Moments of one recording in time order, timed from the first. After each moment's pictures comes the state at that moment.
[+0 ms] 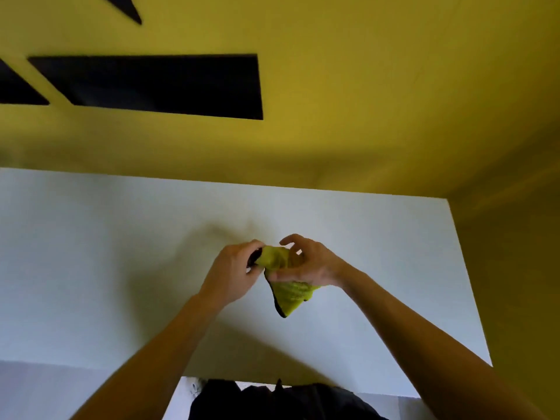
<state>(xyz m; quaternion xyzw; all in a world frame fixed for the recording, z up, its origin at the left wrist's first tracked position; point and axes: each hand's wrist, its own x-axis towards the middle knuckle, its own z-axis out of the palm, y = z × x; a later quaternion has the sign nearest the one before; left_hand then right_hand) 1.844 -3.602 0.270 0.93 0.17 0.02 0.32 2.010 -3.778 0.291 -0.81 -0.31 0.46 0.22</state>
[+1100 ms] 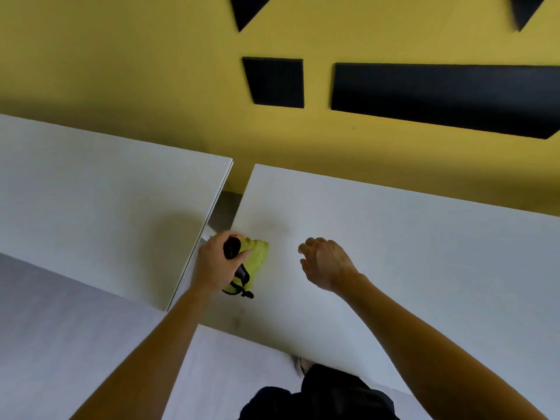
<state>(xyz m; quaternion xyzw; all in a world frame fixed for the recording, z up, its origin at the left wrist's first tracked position) 1.403 -3.029 0.298 0.83 0.43 0.08 0.34 1.616 -3.204 0.247 -0.80 -0.58 0.17 0.03</state>
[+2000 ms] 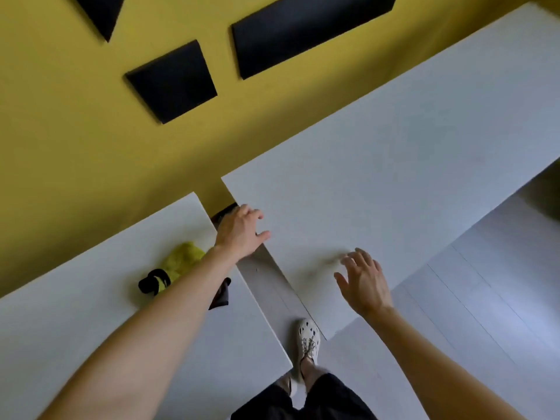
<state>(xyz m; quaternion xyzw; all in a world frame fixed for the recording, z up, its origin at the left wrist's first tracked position) 1.504 -2.823 0.226 0.97 -0.07 -0.19 0.14 1.365 -3.135 0.166 -0.99 0.00 0.12 0.10</state>
